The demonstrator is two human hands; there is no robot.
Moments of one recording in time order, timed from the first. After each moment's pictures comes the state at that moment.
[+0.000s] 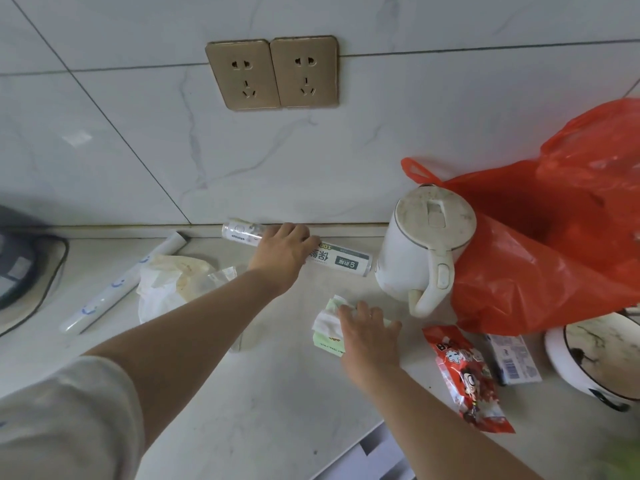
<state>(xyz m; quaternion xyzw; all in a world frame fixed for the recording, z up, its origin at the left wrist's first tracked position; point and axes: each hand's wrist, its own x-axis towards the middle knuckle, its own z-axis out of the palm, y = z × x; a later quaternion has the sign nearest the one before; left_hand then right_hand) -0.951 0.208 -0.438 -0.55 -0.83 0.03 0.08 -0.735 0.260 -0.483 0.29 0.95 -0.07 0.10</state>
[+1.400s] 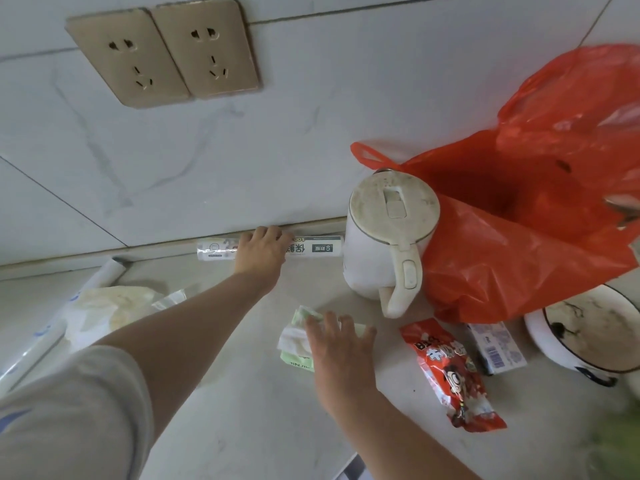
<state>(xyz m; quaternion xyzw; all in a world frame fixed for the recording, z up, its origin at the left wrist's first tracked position) -0.967 0.276 -0.506 -0.51 -0.86 0.04 0.04 -0.735 0.260 -0.489 0.32 0.94 -0.12 0.05</state>
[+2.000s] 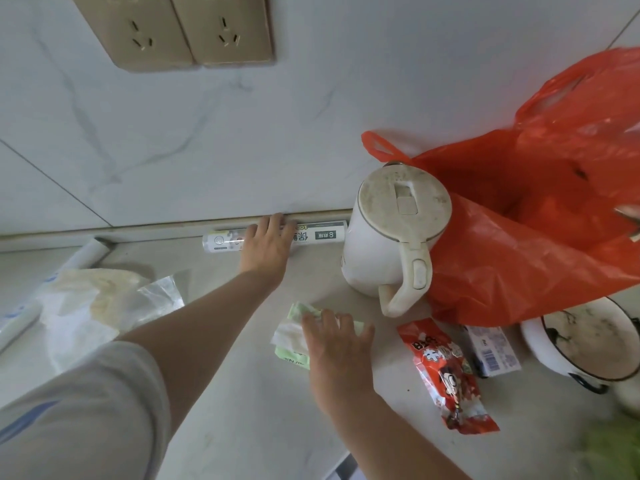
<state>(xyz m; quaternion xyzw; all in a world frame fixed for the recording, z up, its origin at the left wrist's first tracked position) -0.960 0.286 -0.537 -0.48 -0.88 0.02 0.05 -0.735 0.257 -0.492 0.32 0.94 -0.07 0.04</state>
